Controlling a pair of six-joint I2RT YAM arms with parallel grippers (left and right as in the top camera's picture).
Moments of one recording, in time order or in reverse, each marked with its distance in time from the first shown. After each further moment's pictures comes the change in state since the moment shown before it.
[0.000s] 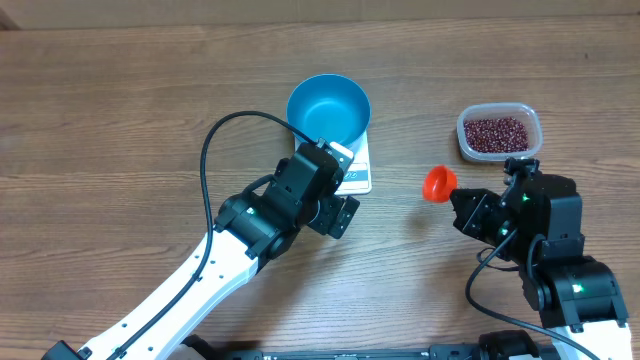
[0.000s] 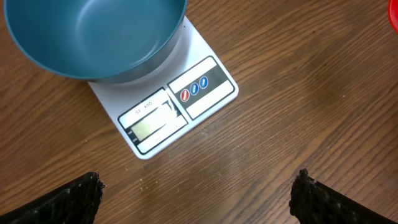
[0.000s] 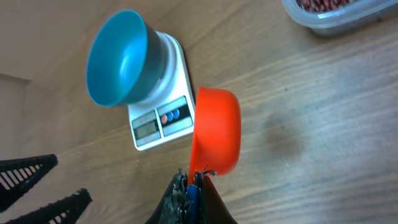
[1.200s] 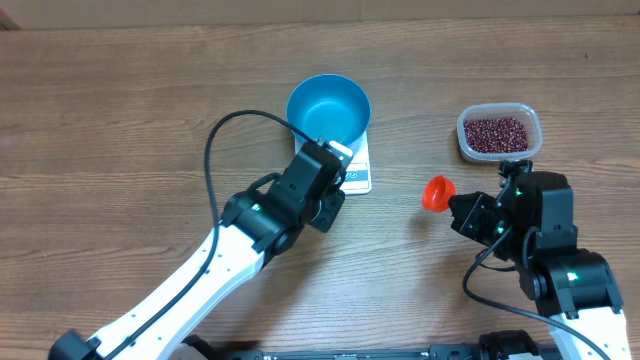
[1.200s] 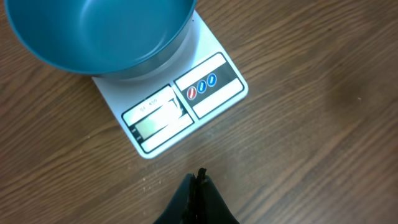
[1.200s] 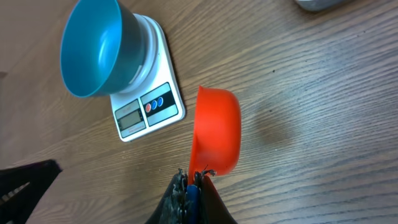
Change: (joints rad) left arm 0.000 0.049 0.000 0.025 -0.032 -0.015; right arm 0.000 0.053 0.000 -0.036 0.006 0.000
